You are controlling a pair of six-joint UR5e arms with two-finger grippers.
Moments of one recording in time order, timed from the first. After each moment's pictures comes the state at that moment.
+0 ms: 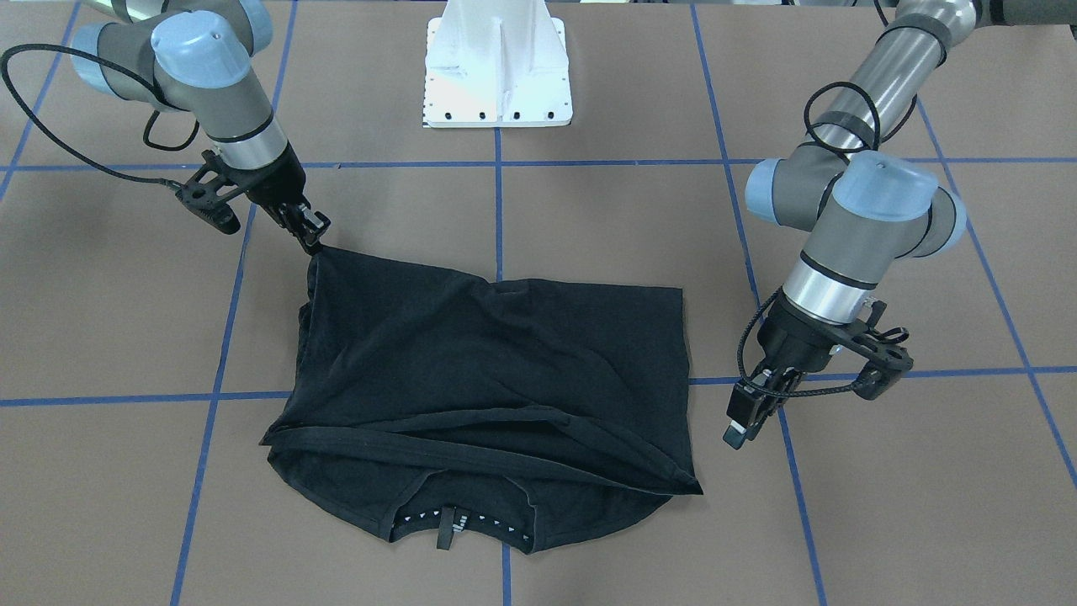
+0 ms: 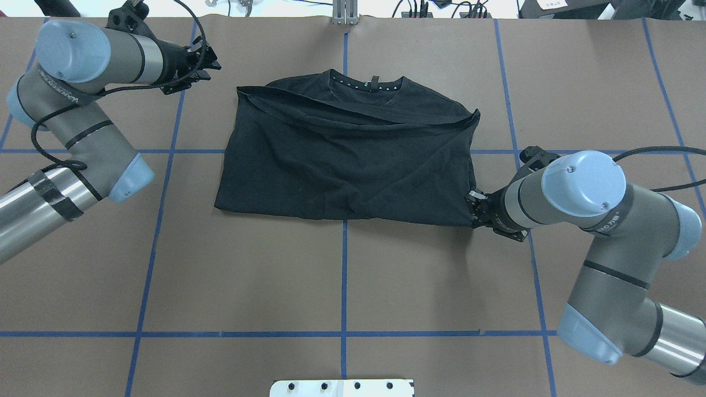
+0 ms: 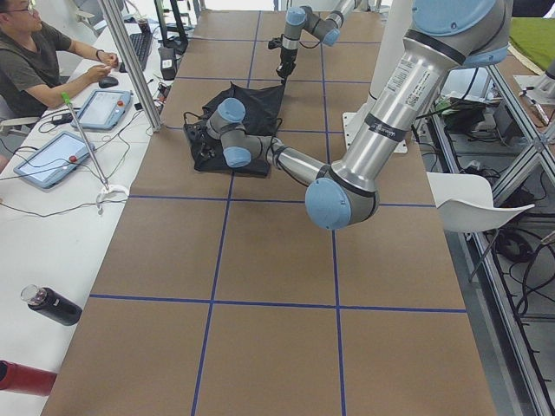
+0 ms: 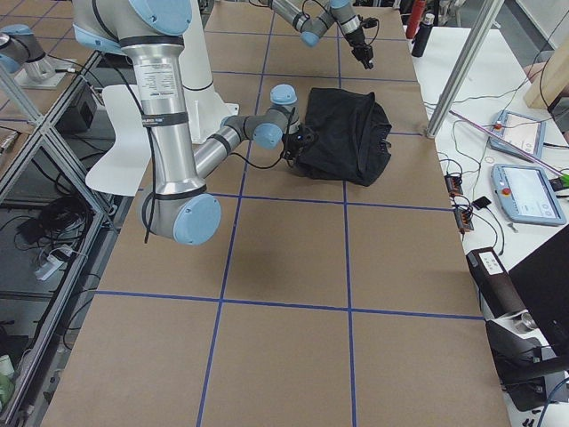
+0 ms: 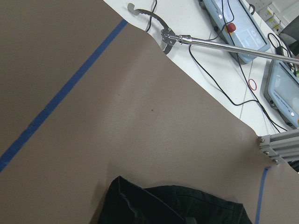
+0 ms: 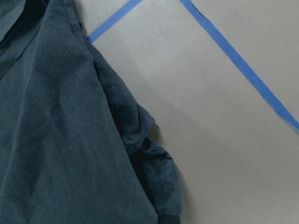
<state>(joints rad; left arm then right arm) -0.89 -2.12 -1.37 -2.42 -1.80 -1.69 0.57 -1.39 1.99 -1.32 1.87 1.87</state>
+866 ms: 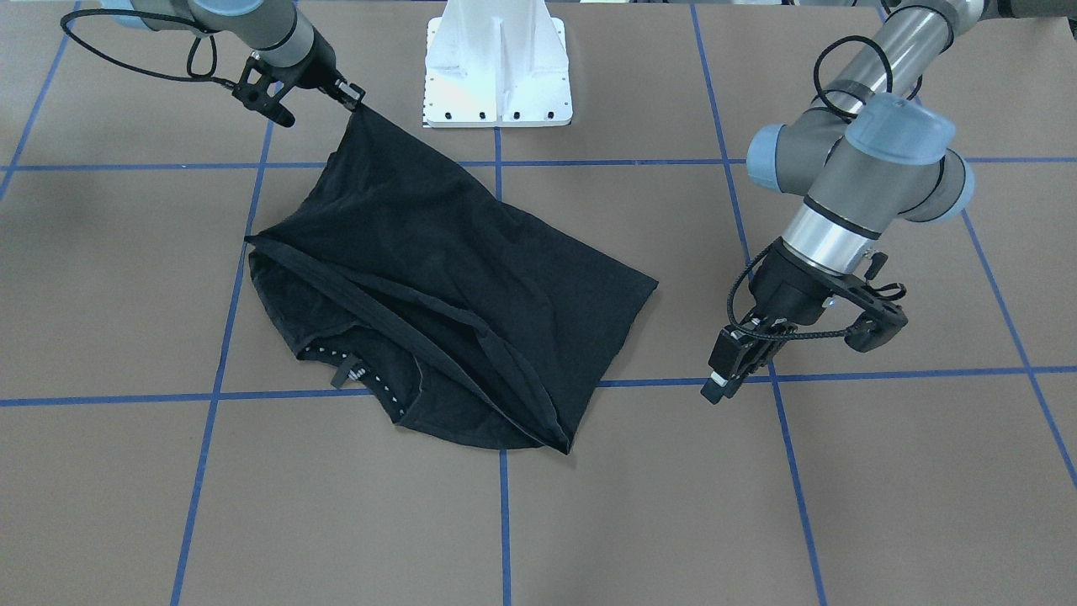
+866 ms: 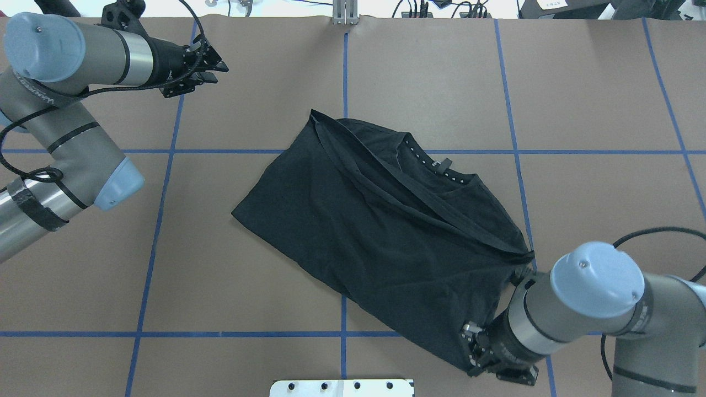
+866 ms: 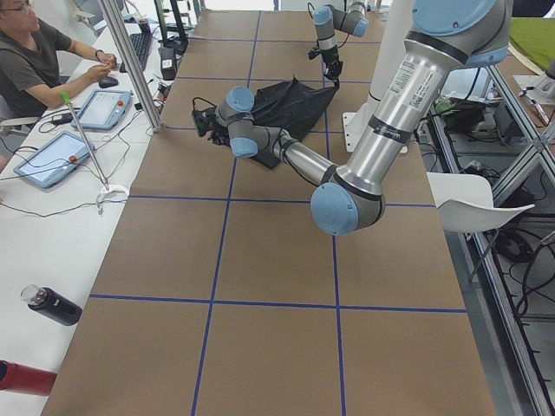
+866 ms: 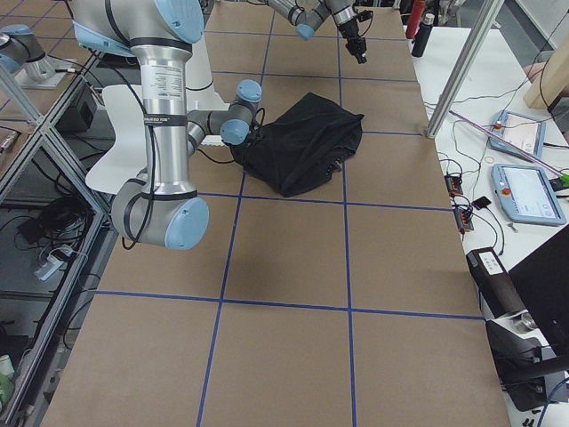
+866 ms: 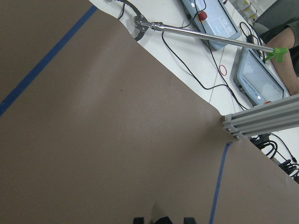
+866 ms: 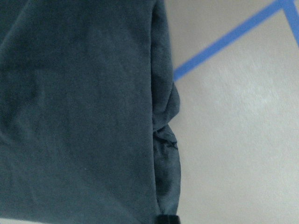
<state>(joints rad) -0.89 -2.07 -1.52 -2.41 -1.89 -1.70 0.25 -1.53 2.17 -1.32 2.13 2.08</state>
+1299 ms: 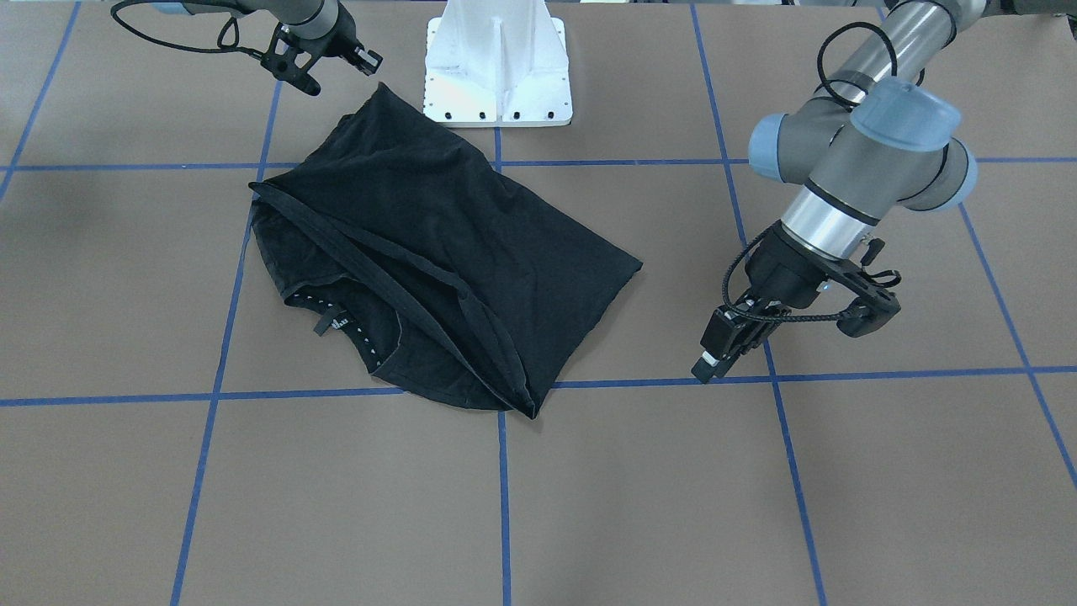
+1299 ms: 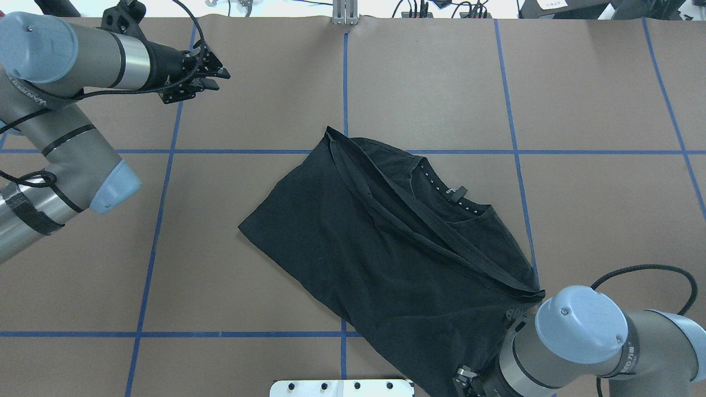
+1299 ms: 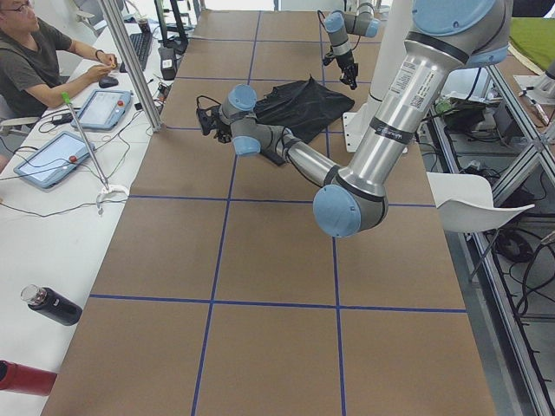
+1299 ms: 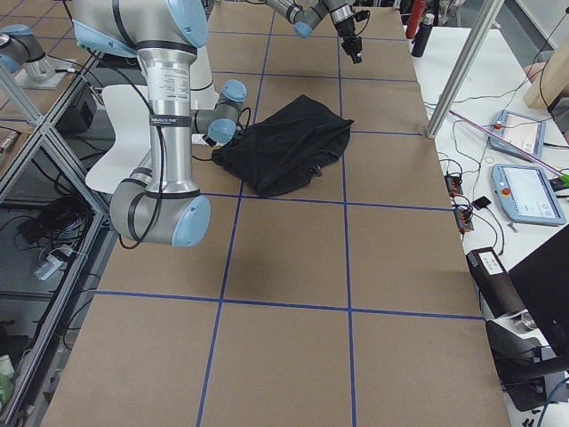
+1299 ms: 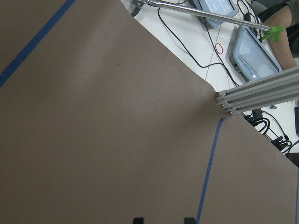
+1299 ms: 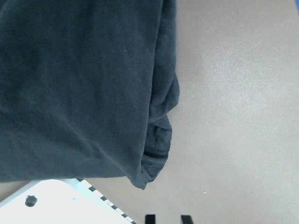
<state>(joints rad) -0.88 -2.04 -1.58 -2.37 -1.93 -1.71 0.17 -1.53 2.19 -1.32 2.13 2.13</state>
